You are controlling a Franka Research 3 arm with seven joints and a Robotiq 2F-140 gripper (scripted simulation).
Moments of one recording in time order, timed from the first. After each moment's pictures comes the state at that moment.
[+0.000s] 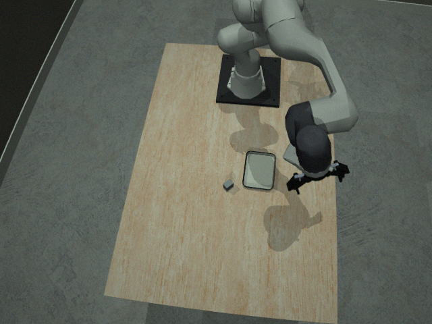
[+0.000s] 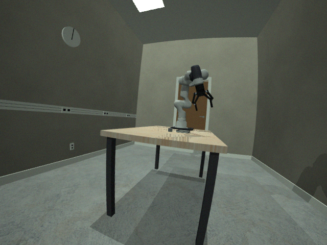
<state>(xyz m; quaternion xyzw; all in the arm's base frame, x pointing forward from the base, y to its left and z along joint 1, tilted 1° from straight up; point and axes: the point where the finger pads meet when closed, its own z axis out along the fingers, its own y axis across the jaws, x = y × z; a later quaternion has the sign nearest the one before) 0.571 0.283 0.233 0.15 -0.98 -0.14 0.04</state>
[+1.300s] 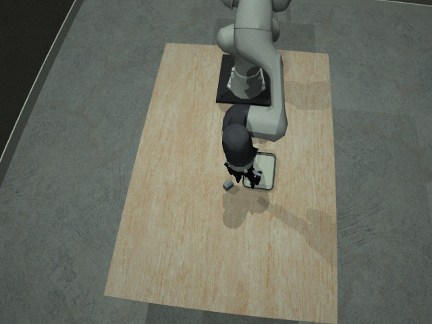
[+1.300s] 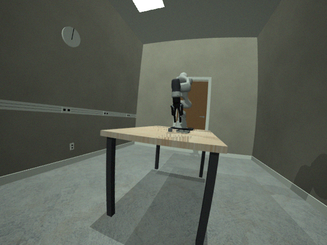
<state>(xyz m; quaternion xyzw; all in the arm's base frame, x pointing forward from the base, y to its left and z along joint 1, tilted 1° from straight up) 0.531 0.035 0.113 -0.17 -0.98 -0.04 0.05</state>
